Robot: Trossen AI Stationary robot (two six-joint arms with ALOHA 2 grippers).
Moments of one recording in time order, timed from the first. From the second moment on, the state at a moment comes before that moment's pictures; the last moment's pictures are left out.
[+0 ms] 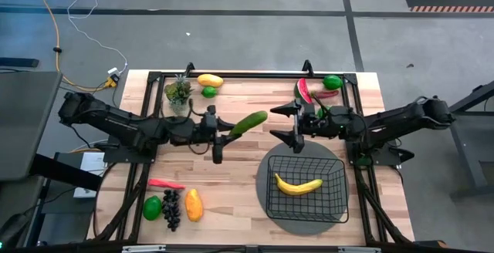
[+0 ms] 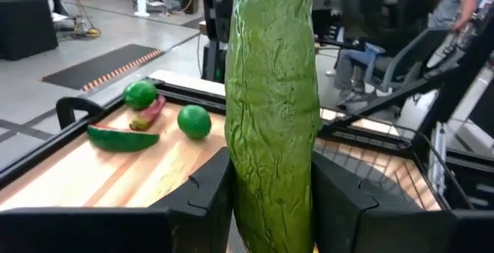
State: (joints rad) left arm -0.06 1.24 0.76 0.31 -0.35 -0.20; right arm 0.07 1.16 0.63 0.69 0.13 0.23
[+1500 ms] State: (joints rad) left arm -0.02 1.41 0.84 0.42 -0.25 -0.21; right arm 0.07 1.23 0.63 0.81 0.10 0.20
